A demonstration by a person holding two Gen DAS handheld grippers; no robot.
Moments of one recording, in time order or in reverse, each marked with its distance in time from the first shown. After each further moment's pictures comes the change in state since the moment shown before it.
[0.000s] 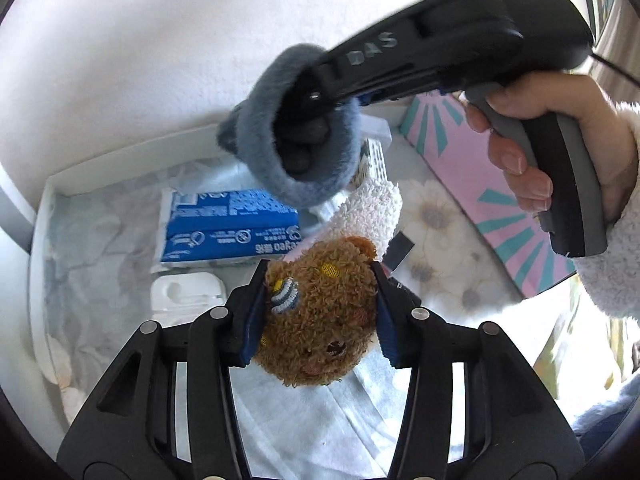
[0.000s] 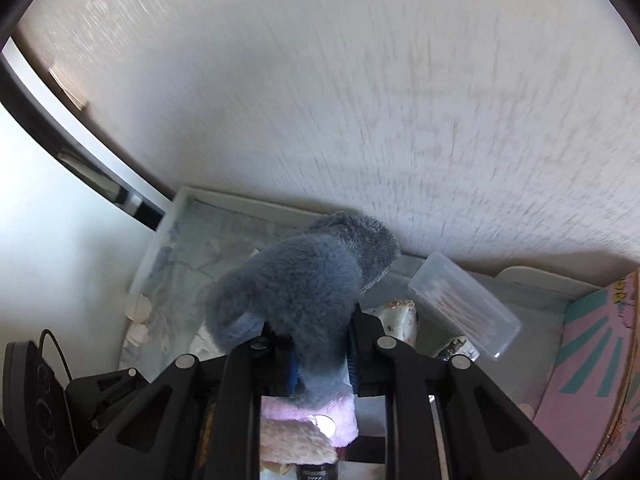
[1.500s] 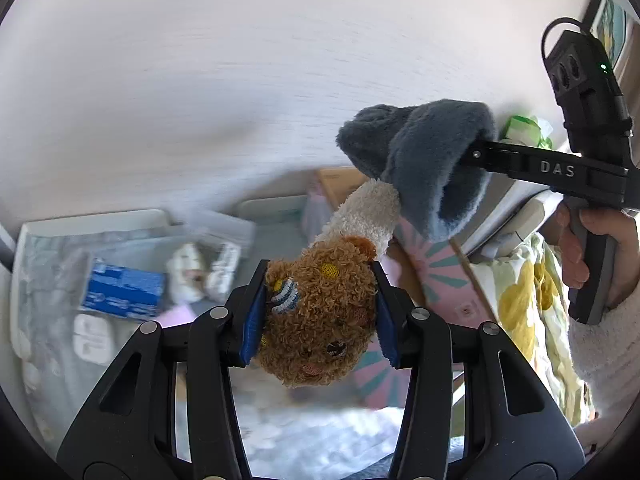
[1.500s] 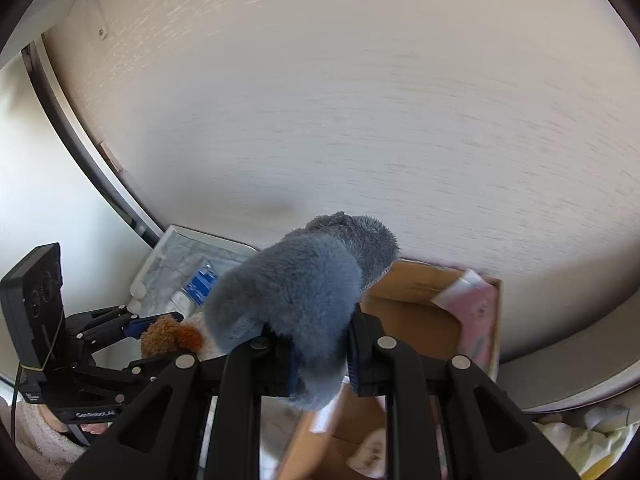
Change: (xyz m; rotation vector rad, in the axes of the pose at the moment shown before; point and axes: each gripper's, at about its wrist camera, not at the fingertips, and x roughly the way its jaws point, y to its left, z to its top) left arm -0.024 -0.155 0.096 -0.154 -0.117 -0.007; right arm -0.230 -0.125 -0.070 0.010 -0.203 -0.163
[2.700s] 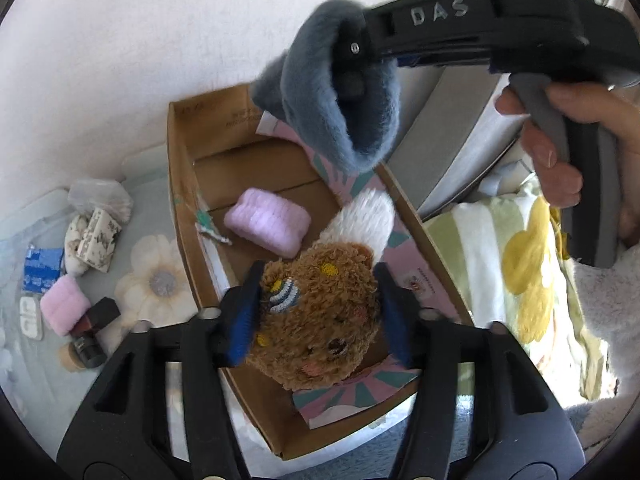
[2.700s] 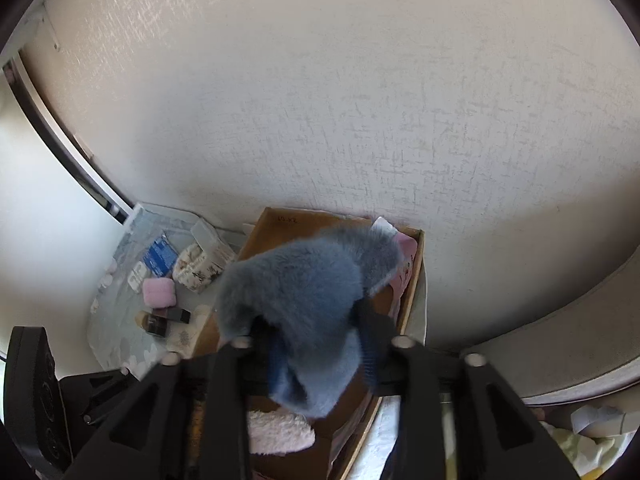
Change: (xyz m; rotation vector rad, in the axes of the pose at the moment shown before) left arm 0.110 -0.149 -0.039 0.092 0.206 0.122; right arm 0.015 -0.096 -0.031 0.109 0.064 -0.084
